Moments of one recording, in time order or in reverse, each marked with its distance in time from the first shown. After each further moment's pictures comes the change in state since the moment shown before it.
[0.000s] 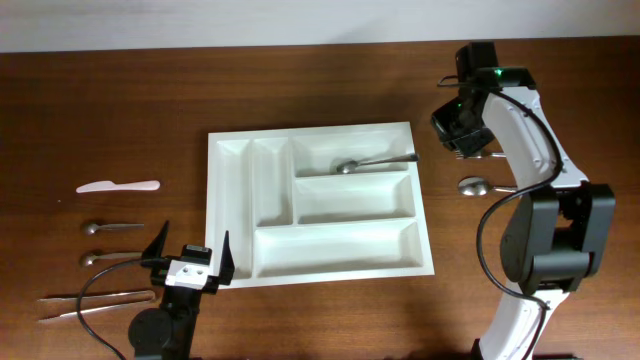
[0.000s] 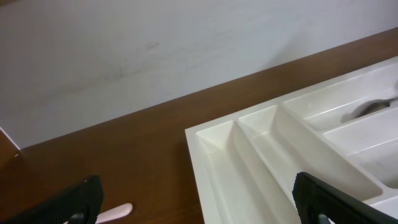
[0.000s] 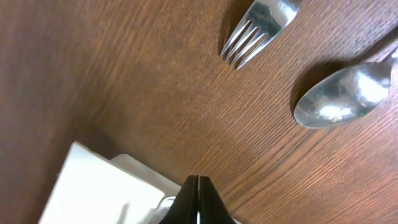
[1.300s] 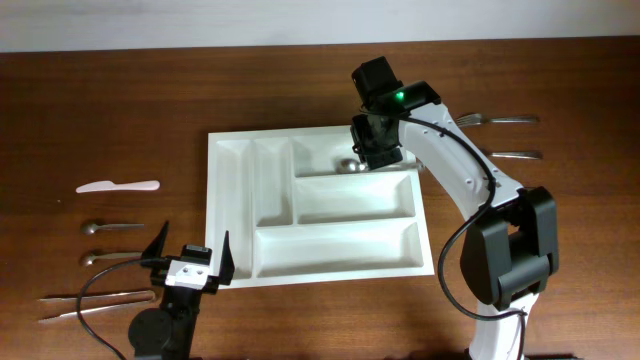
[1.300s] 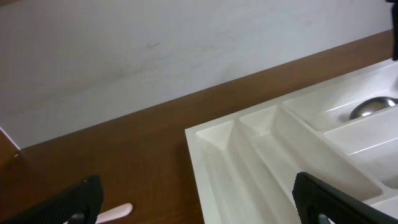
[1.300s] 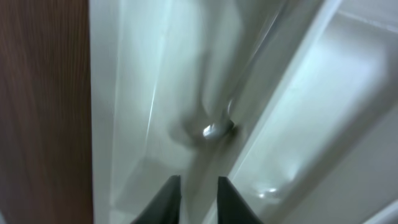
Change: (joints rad) left arm 0.000 0.000 0.000 0.000 0.000 0.000; right arm 0.360 -0.013 0.000 0.075 -0.057 0.652
